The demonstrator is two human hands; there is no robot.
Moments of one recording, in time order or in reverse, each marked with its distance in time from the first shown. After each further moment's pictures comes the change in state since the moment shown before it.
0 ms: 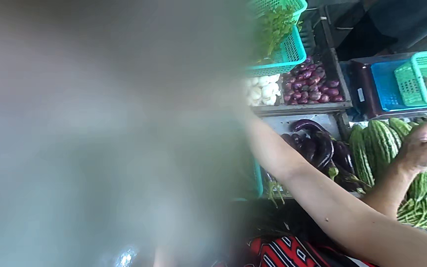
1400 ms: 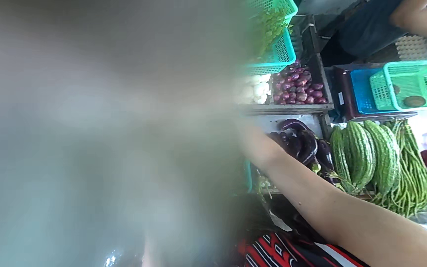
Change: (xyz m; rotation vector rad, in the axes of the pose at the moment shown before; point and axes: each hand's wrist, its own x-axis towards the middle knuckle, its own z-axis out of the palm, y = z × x) left_hand -0.022 -0.016 -0.032 -0.092 0.052 0.142; right_hand -0.110 -0.049 -0.057 -0.169 -0.288 0.022
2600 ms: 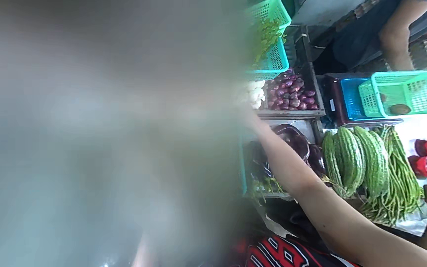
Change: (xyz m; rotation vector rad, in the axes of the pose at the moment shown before) left_hand 0.033 0.007 0.044 0.194 -0.159 0.008; right_hand 0.108 0.179 0.081 0.143 0.040 -0.118
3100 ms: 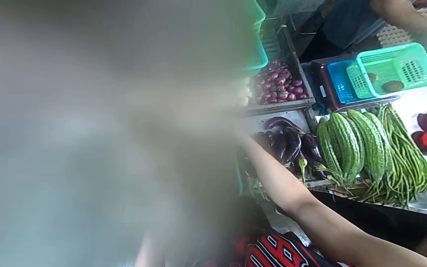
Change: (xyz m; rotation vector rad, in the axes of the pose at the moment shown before) left_hand 0.018 0.007 0.041 0.042 -0.053 -0.030; right_hand -0.070 -0.006 0.037 1.228 -0.027 -0.074
